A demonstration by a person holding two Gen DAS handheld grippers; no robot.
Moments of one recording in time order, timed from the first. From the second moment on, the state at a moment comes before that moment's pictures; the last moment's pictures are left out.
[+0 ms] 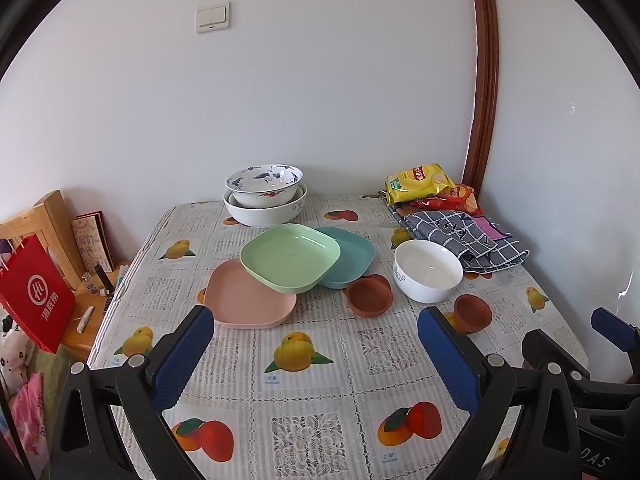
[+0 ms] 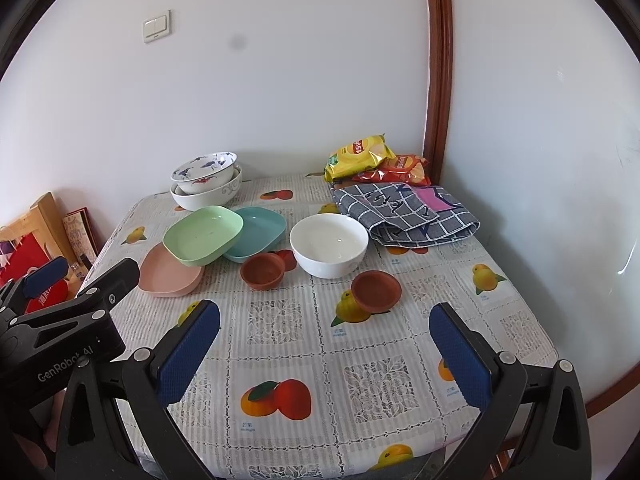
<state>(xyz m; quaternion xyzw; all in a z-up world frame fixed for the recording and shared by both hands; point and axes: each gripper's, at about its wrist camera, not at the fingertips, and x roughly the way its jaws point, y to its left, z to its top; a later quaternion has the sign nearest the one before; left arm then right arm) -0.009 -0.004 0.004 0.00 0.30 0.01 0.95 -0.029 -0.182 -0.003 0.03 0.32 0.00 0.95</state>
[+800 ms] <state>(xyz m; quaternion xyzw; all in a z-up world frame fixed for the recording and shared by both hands) -0.008 -0.003 0.000 0.00 0.30 0.01 0.95 -0.032 -0.181 -0.002 0.03 0.32 0.00 0.95</state>
